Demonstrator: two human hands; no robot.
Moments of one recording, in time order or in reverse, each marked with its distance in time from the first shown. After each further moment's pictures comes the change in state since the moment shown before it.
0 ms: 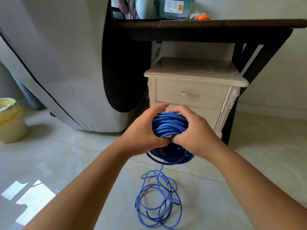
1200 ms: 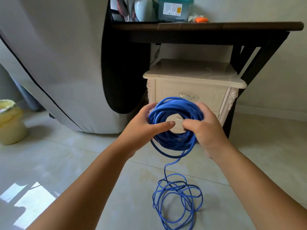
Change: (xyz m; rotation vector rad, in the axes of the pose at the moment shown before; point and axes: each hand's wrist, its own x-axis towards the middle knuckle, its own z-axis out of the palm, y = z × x) left_hand 0.004 0.014 -0.001 -0.431 0.054 -0.301; right_hand 0.005 0.011 -0.008 0.543 0.219 0.173
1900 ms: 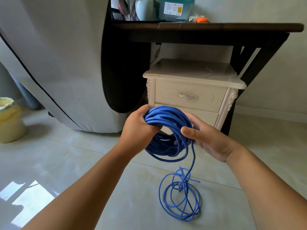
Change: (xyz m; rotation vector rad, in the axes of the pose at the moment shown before) left_hand -0.002 -0.007 0.006 0.173 0.255 0.249; right_hand -0.001 0.005 -0.024 -0.053 -0.569 0.092
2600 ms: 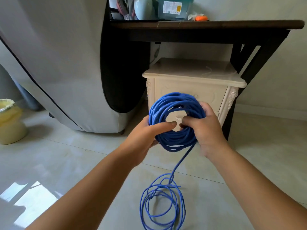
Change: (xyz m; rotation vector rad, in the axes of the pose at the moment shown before) left_hand -0.010 0.008 0.010 -0.479 -0.265 -0.343; right_hand 0.019 -0.002 0.020 0.118 0.711 -0.037
